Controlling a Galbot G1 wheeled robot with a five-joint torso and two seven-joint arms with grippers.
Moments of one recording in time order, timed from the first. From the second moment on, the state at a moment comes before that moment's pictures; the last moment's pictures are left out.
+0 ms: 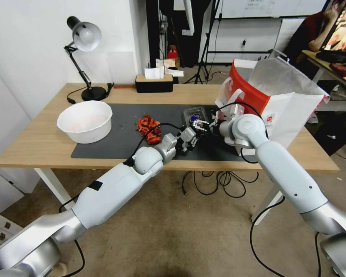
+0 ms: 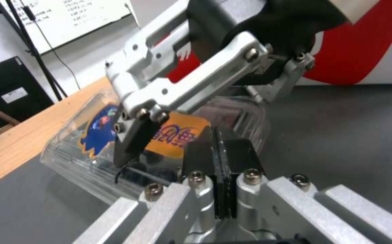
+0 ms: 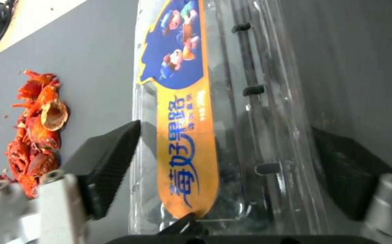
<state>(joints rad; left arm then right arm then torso) 0.46 -1.18 0.38 -1.45 -0.42 0.15 0.13 -0.43 1.06 -0.04 1.51 1.64 -0.71 0.67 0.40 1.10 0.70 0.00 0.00</state>
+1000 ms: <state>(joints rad) 0.46 -1.15 0.38 -1.47 -0.43 0.15 0.13 -0.44 1.05 -0.02 1.52 1.63 -0.68 0.68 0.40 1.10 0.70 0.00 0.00</state>
